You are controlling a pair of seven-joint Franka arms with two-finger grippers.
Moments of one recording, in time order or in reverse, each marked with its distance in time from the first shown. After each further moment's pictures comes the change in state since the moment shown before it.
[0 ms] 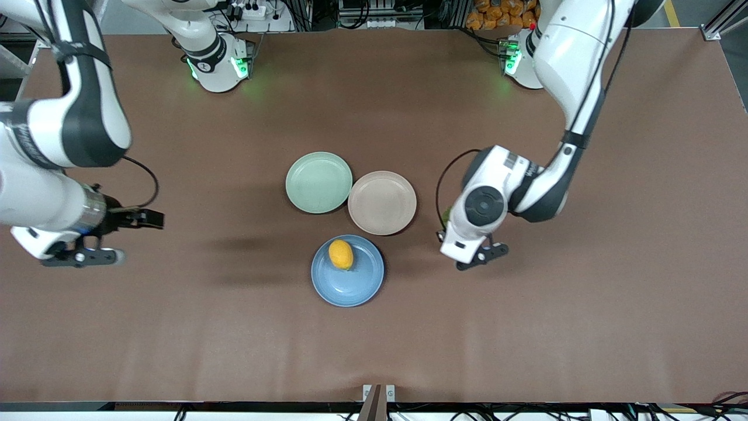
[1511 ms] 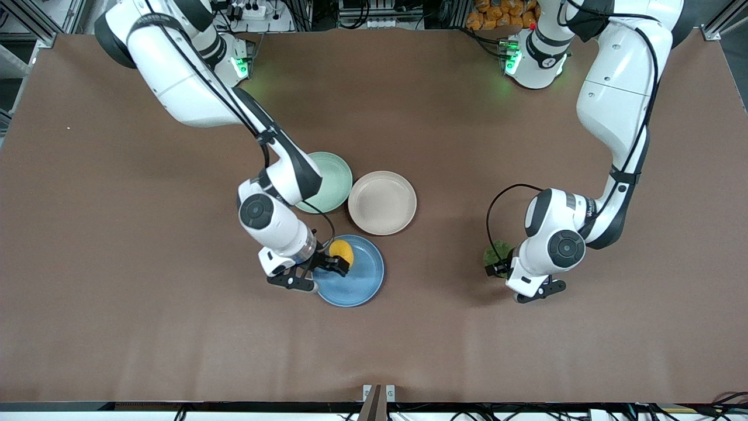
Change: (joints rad) left arm 0.279 0.145 0.017 -0.023 -0.002 0.228 0.359; right arm 0.309 0.505 0.186 0.113 0.051 0.691 0.667
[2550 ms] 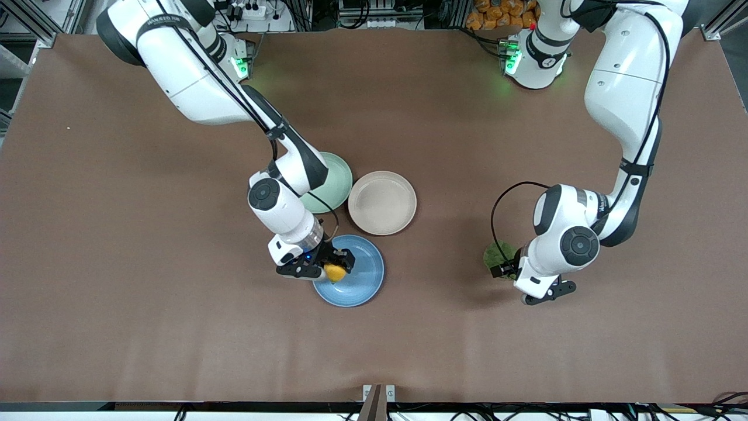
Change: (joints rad) left arm 0.009 -0.045 0.000 0.005 -0.010 -0.034 0.016; right arm 0.045 0.016 -0.007 -0.190 0.008 0.425 -0.015
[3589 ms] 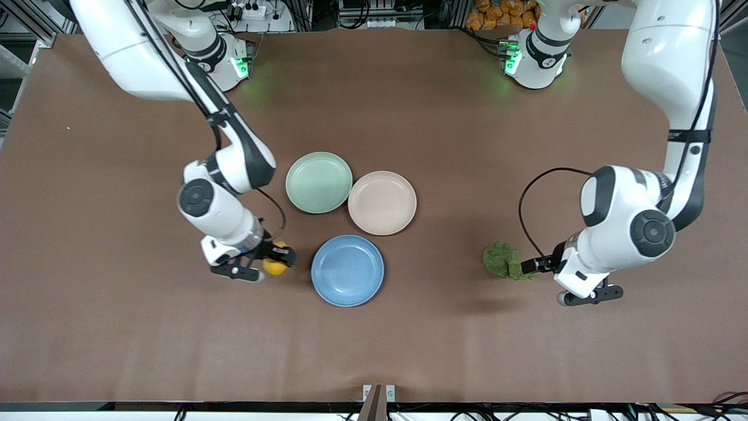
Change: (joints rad) left arm 0.057 -0.129 0.001 0.045 -0.076 -0.103 0.191; right arm -0.133 -0.199 -0.014 -0.102 0.001 -0.274 -0.056
